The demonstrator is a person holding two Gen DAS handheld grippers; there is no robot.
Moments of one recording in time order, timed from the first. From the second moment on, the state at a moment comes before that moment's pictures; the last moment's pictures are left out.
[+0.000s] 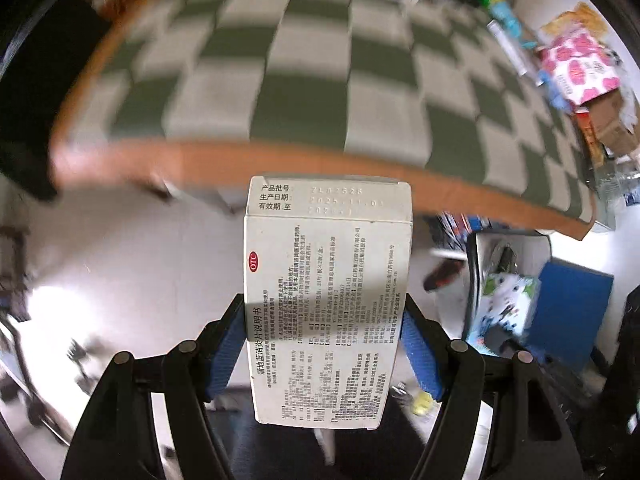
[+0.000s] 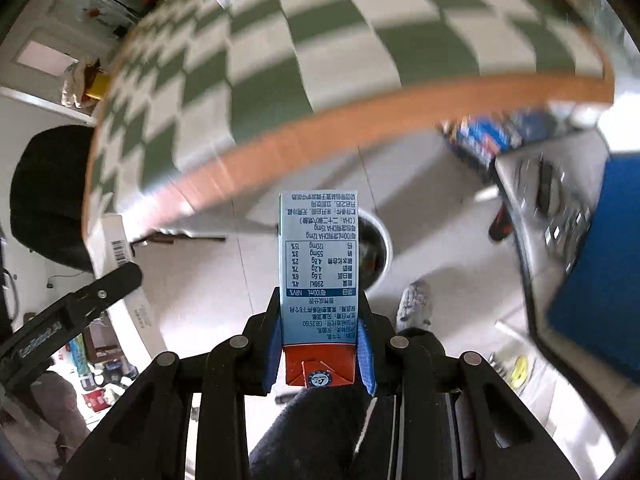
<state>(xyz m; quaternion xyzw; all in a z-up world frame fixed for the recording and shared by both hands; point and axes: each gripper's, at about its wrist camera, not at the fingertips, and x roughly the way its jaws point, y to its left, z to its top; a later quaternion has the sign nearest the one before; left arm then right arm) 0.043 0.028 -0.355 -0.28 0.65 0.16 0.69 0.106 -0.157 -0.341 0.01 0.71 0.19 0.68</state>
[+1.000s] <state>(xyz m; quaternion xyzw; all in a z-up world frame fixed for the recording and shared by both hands) 0.015 0.039 -0.649 -0.24 0.69 0.25 0.64 0.115 -0.149 -0.699 -0.11 0.74 0.16 0.64</state>
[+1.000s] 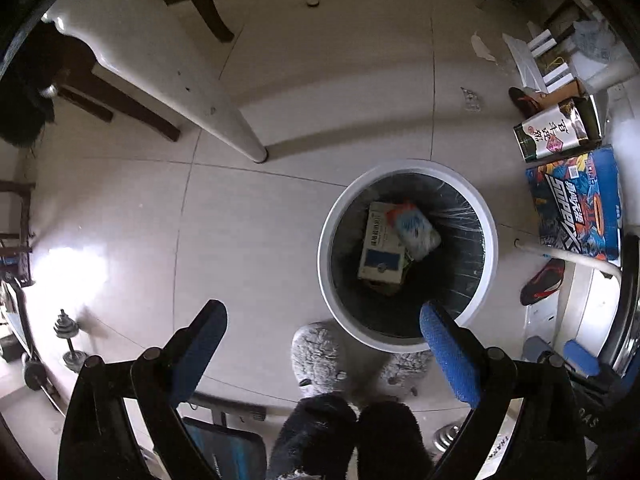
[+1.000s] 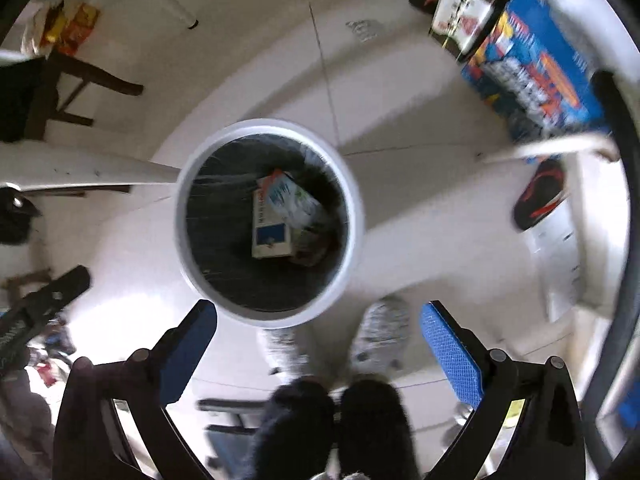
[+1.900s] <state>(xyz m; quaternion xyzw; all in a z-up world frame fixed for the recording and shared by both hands) -0.004 0.007 -0.455 -0.20 0.69 0.20 0.67 0.092 -0.143 -0.471 -0.15 0.71 0.17 0.67</state>
